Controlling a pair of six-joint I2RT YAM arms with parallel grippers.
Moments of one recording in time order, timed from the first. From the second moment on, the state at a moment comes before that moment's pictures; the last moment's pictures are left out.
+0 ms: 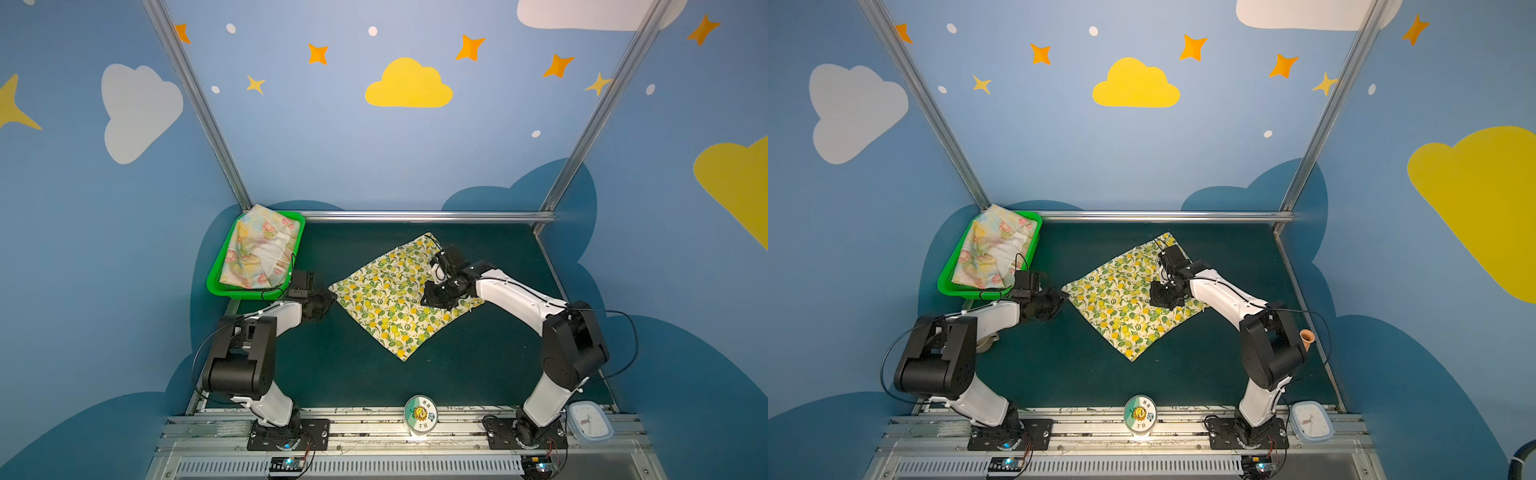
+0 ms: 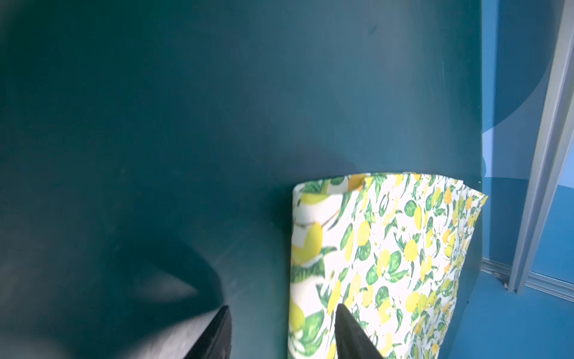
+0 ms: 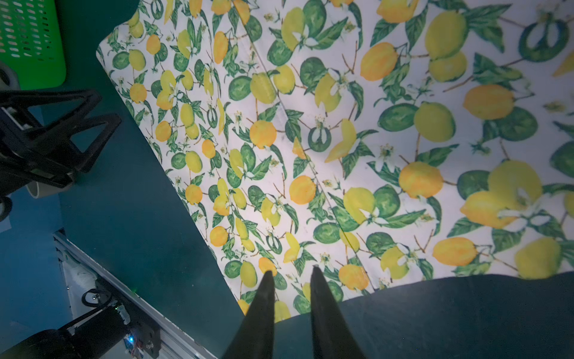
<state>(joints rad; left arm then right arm) -0.05 1.64 0.77 -0.03 0.24 -0.95 0.58 1.74 1.31 -0.71 -0.30 0.49</state>
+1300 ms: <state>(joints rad) -0.05 1.80 0.79 0.22 0.21 -0.92 0.78 1.74 1.34 -0.87 -0.14 0.40</state>
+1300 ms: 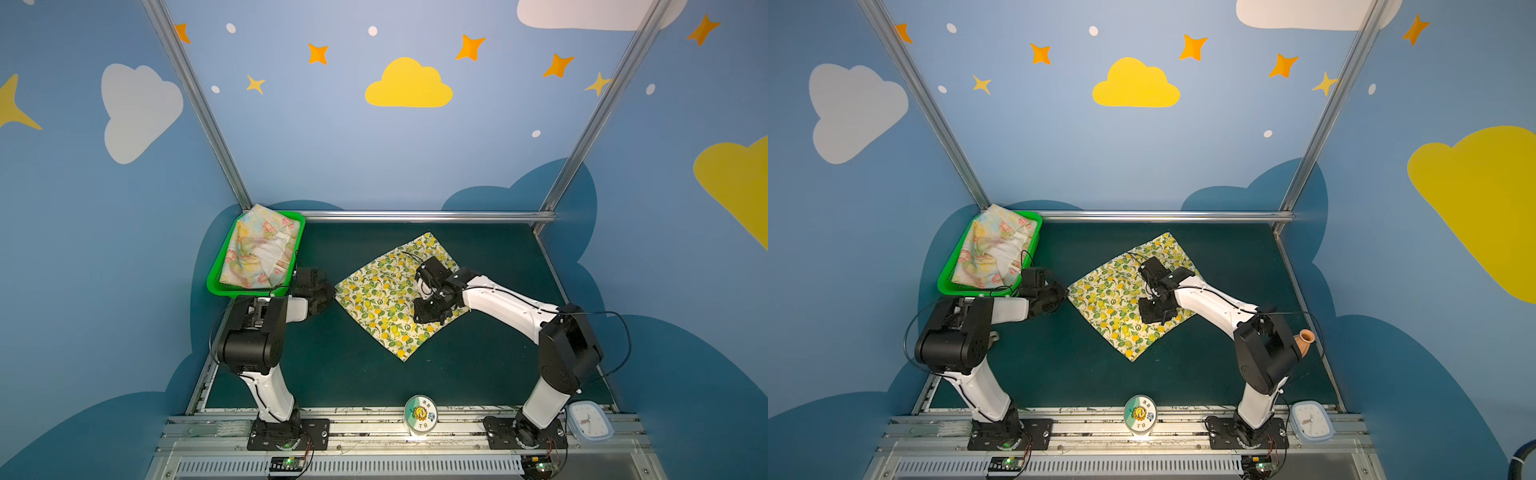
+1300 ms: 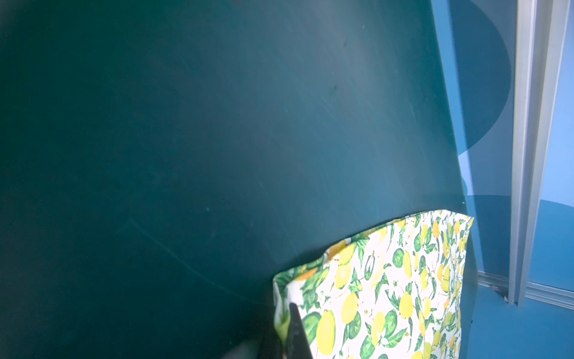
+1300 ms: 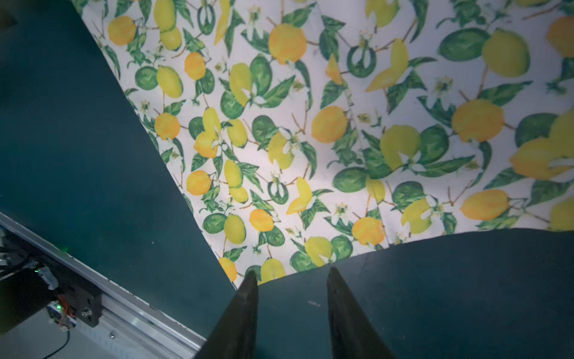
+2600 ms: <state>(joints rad) -0.05 1.78 0.83 0.18 0.24 -0.90 1.13 2.02 1.43 -0.93 0.11 0.27</state>
